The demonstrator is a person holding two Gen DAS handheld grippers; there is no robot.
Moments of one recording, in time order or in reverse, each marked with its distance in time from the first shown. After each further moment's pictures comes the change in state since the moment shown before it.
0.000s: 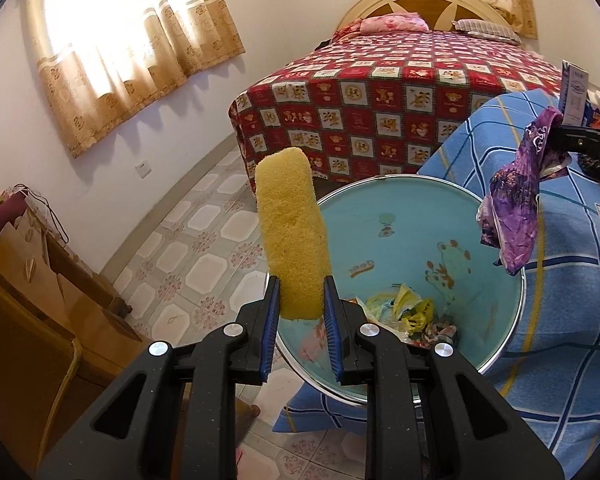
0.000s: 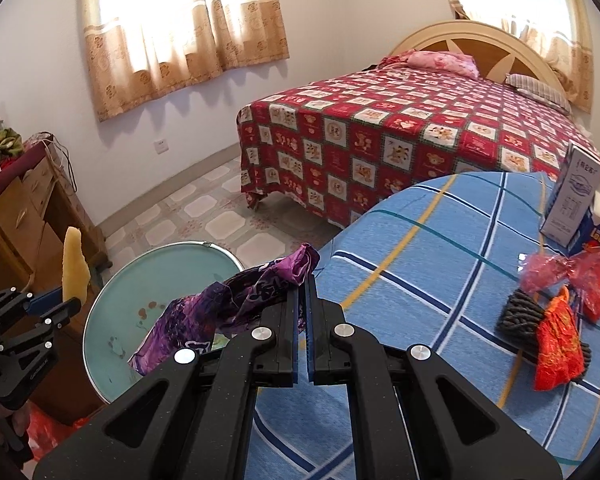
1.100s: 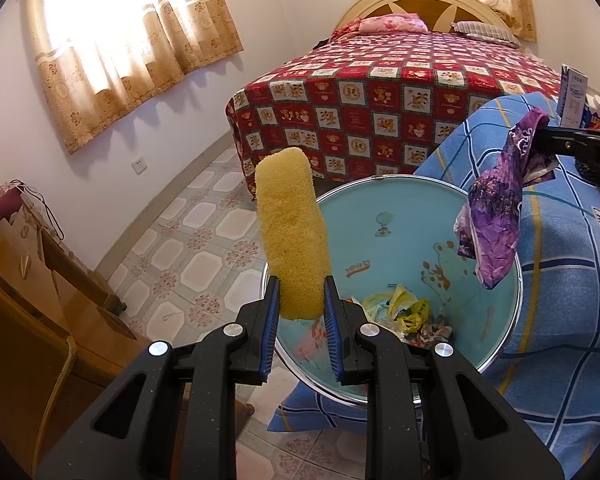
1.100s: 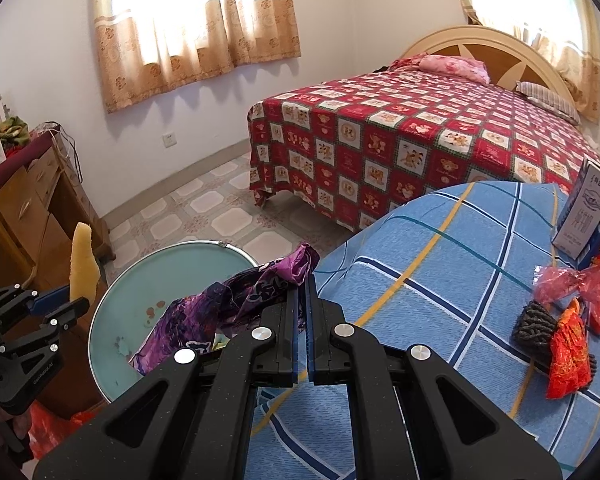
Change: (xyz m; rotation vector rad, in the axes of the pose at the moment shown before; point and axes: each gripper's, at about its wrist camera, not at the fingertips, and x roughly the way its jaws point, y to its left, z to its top) left arm -0.001 0.002 -0.001 -0.010 0.003 -0.020; right arm 0.006 0.017 0.006 -0.036 0.005 0.016
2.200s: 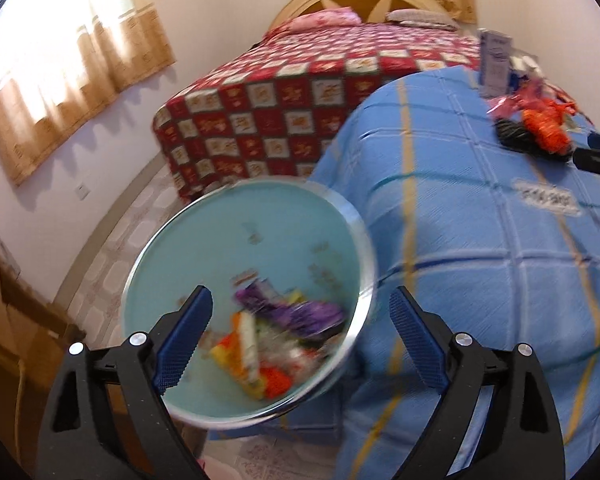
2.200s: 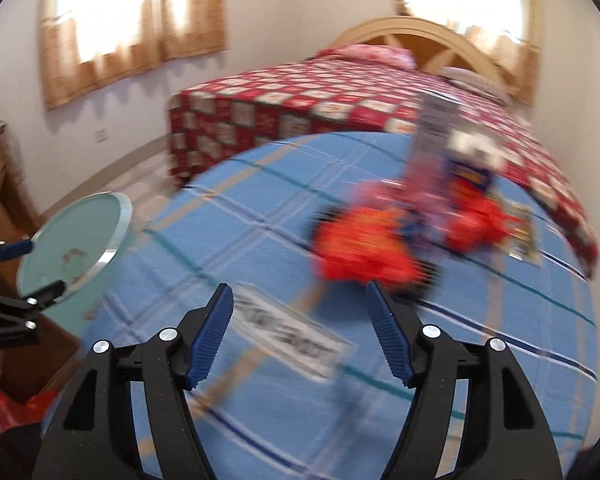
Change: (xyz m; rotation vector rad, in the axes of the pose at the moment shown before) left arm -0.005 -0.117 0.005 0.128 -0.018 -0.187; right arm -0.100 -0.129 -0.088 0.083 0.018 -0.282
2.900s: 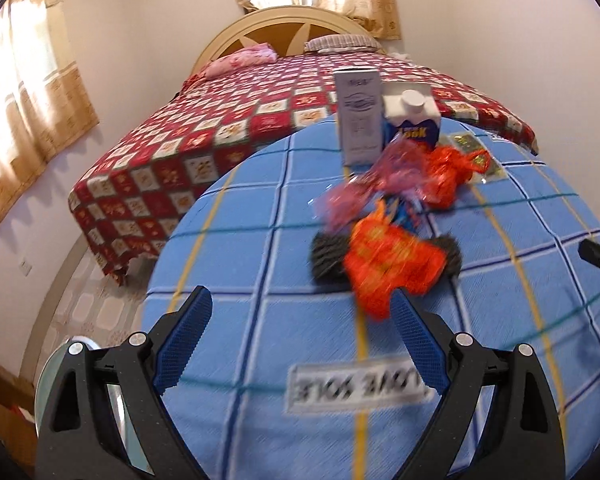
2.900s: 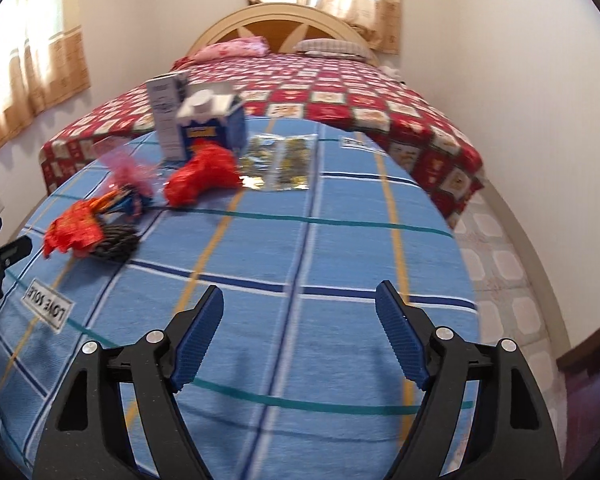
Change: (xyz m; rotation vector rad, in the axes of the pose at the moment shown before) left arm 0.014 -0.187 0.119 0.141 -0.120 -0.176; right arm -0.043 -0.190 -0.066 0.299 0.003 -0.309
